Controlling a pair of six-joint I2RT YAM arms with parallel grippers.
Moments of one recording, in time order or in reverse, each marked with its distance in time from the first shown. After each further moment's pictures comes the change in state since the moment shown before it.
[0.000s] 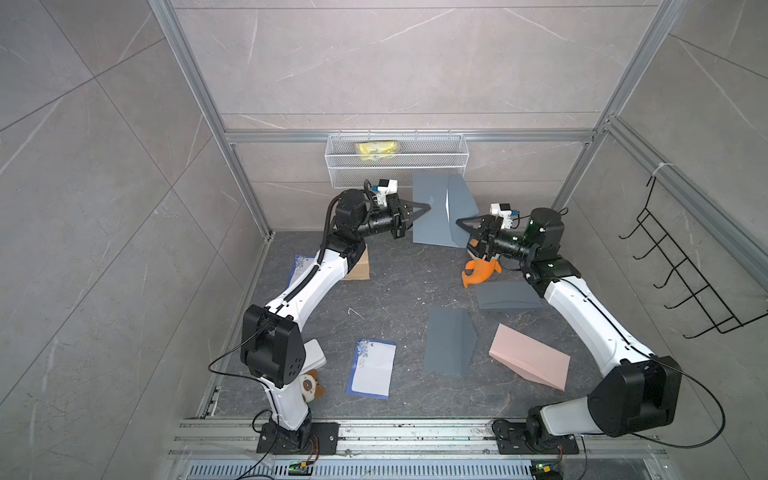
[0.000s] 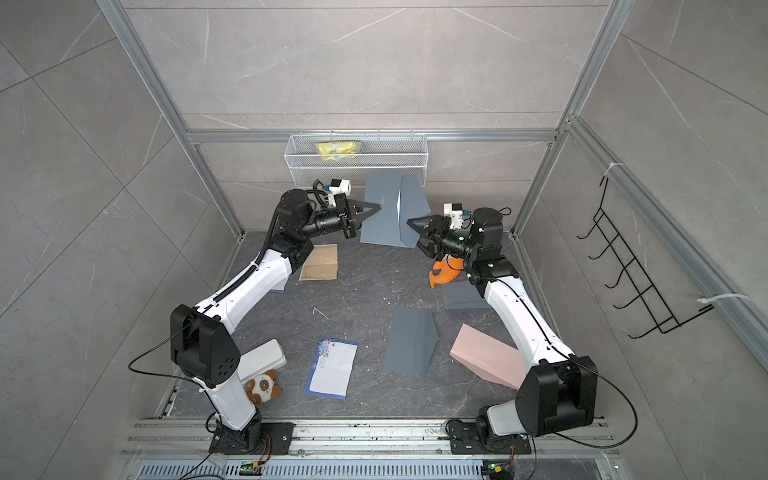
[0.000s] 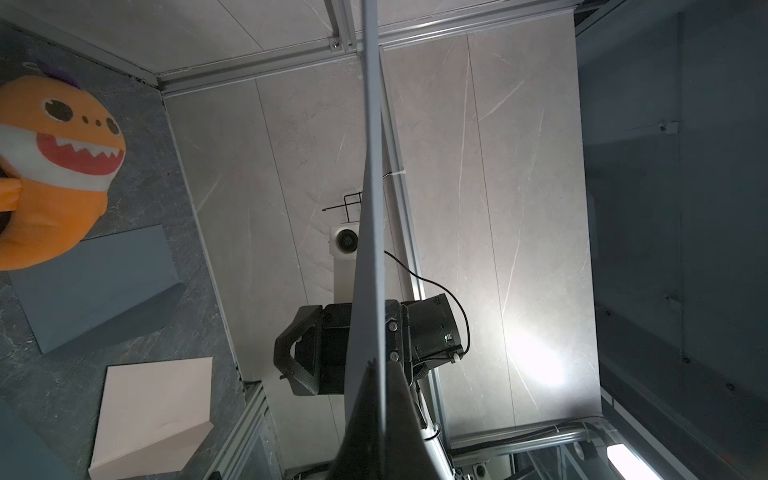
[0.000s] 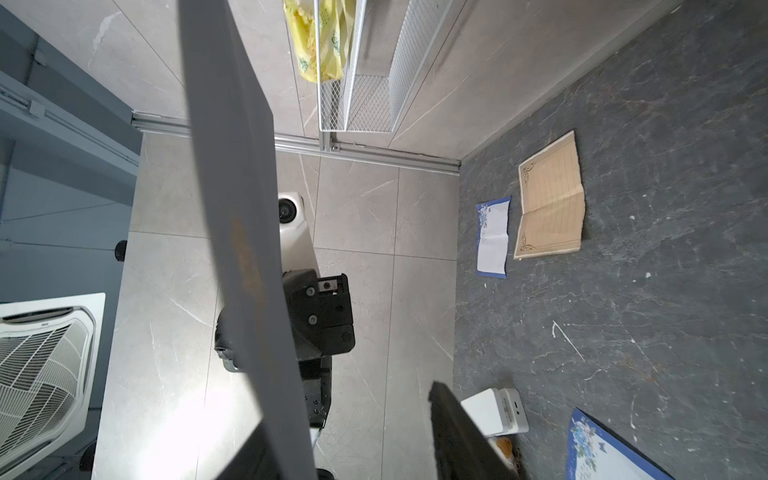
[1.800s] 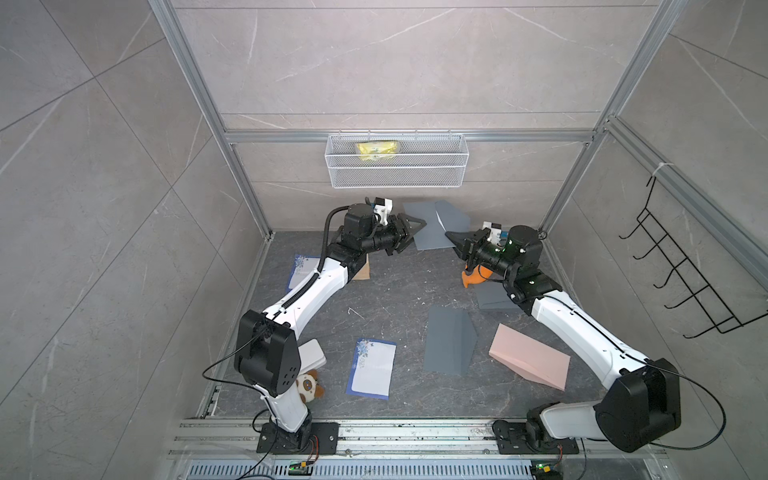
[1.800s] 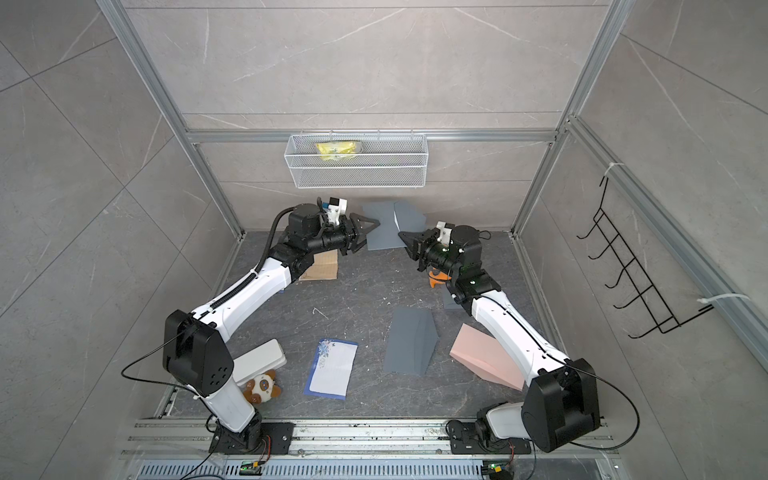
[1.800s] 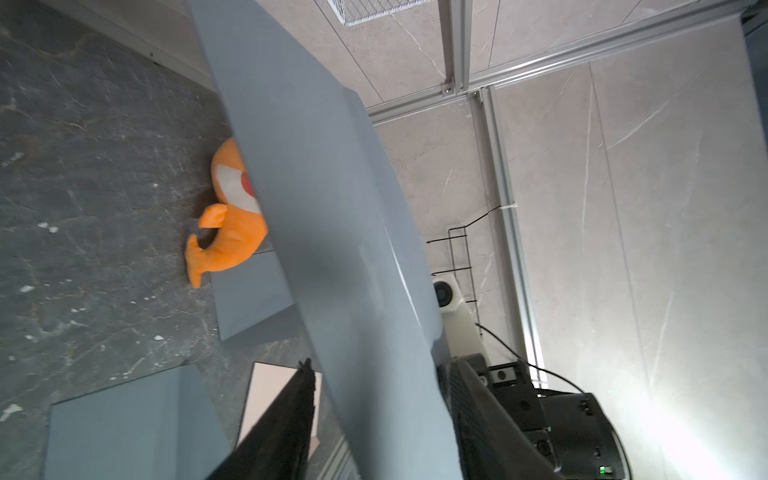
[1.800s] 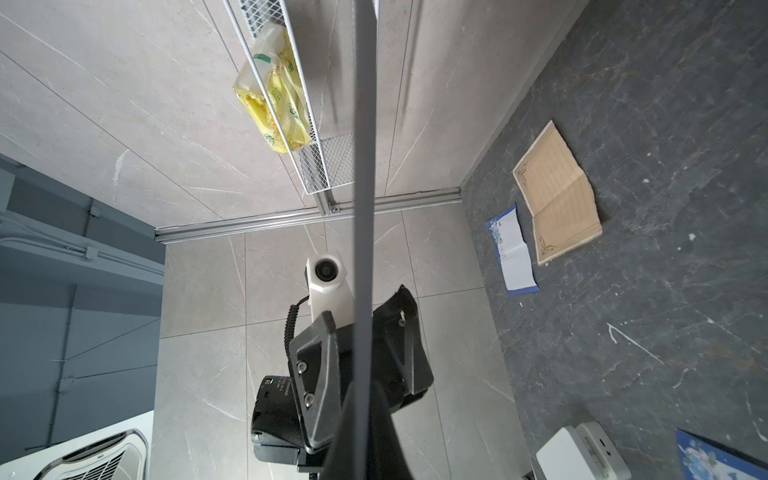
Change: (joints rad) left arm -0.023 -0.068 -0.132 -0.257 -0.237 0.313; right arm 0.152 -0.057 -0.150 0.121 0.351 0.304
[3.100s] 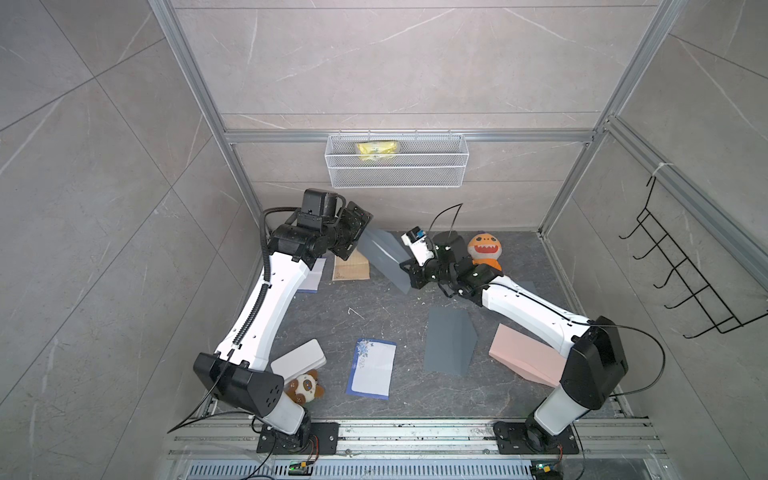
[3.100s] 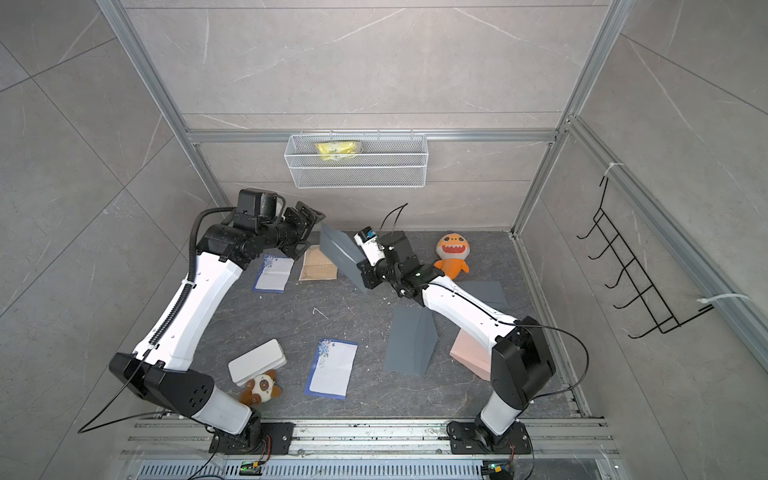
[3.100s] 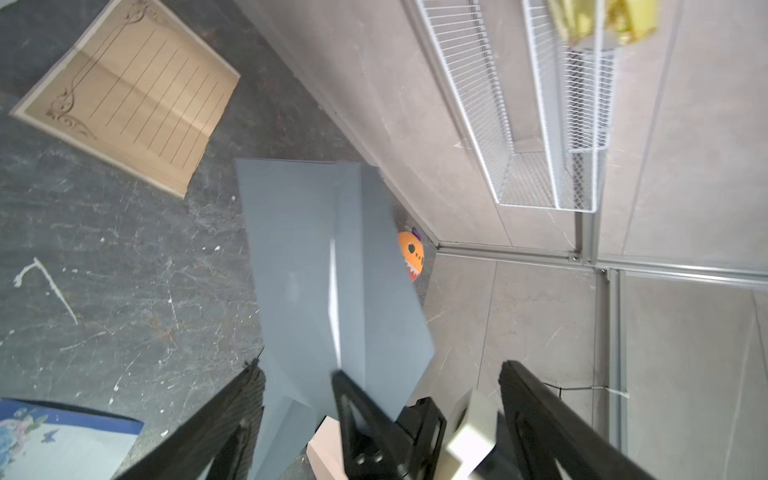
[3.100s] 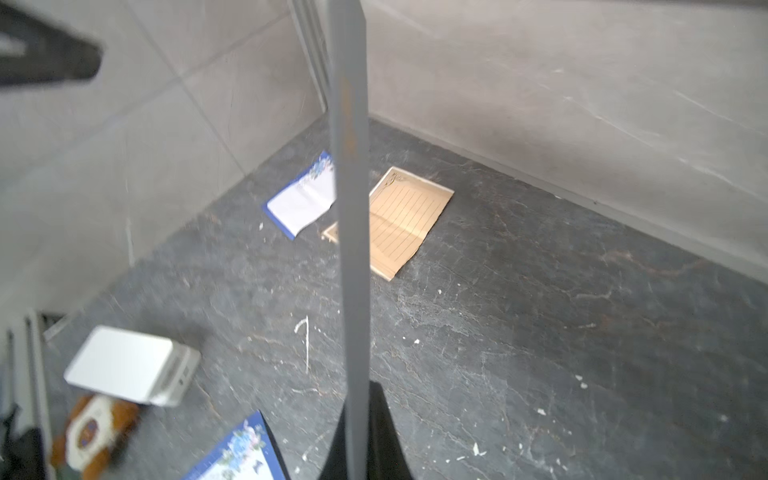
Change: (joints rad) left arm 0.137 -0.208 0.263 -0.846 -0.438 0.031; right arm 0.282 0.251 0.264 -0.397 0.281 -1.471
